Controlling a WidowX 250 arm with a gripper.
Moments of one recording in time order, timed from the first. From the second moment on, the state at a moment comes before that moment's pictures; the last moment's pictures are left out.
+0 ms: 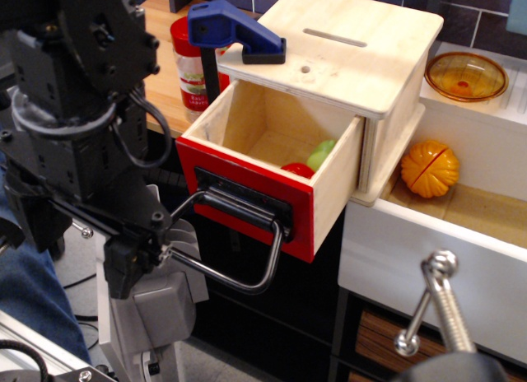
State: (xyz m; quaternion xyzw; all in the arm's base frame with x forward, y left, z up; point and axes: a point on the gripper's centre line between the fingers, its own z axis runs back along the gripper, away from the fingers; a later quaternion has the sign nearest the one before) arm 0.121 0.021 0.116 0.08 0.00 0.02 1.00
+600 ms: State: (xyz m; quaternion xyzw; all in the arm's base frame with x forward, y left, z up) arm 0.148 0.020 0.109 0.04 0.01 0.04 1.00
